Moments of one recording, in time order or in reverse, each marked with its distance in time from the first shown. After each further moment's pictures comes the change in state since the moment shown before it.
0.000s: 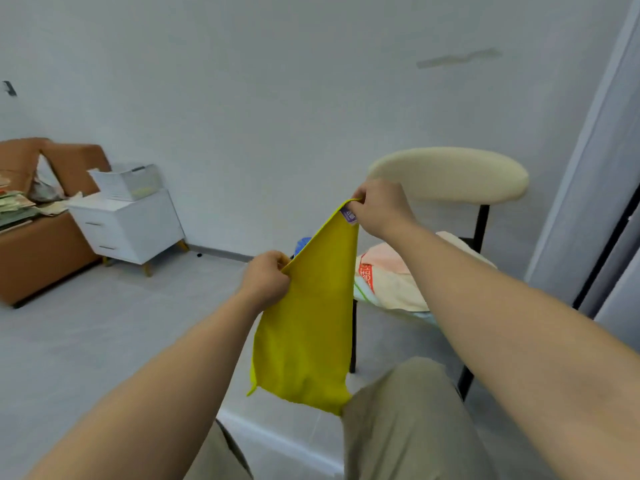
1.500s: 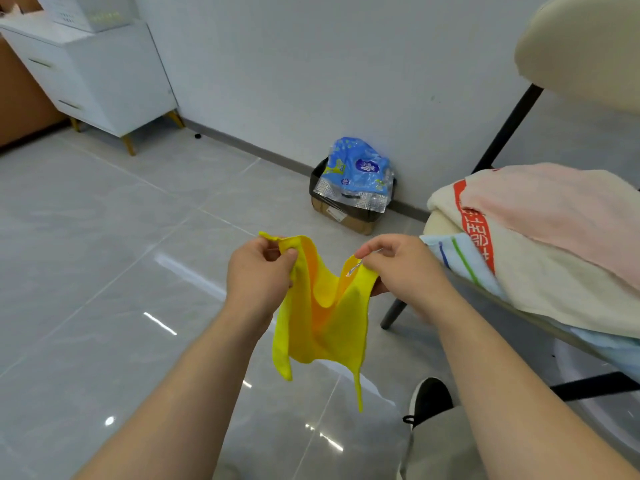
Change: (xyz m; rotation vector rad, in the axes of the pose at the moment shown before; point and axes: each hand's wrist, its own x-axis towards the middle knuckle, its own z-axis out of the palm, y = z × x) left_hand 0.125 -0.192 0.080 -0.660 0.161 -0.422; right_hand 0.010 0.047 0.309 0.489 -0.577 0.460
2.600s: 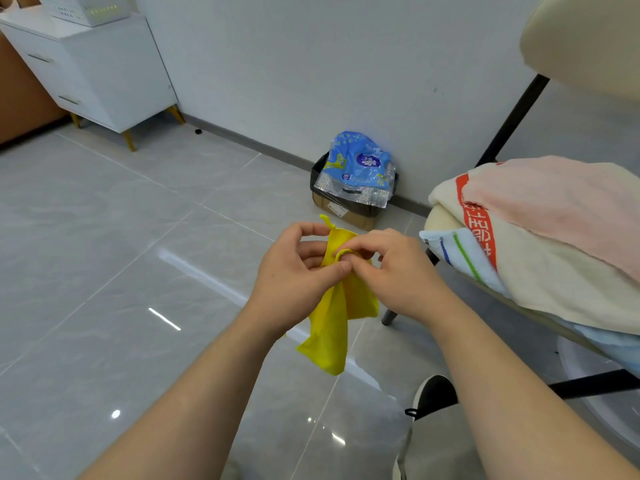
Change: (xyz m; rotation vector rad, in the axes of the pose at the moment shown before) left_hand -0.030 0.016 0.020 -0.063 -0.332 0.123; right_hand -0.002 0.009 0.005 -0.305 0.061 -0.527
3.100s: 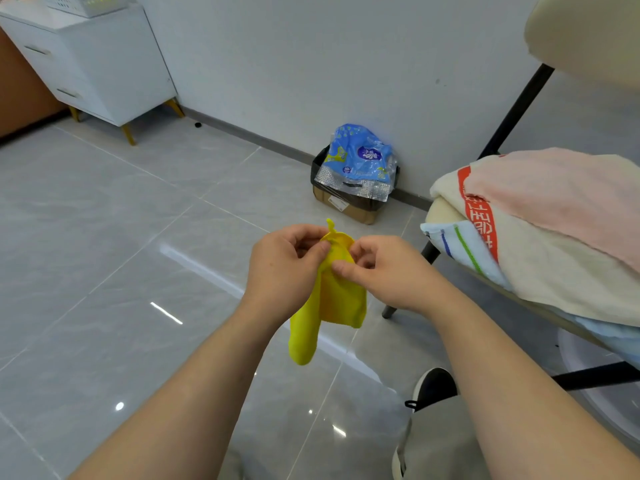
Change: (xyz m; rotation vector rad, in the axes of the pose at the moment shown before) left_hand 0.010 -0.014 -0.004 0.271 0.176 0.148; right_hand 0.000 0.008 0.007 0.074 -0.253 0.243
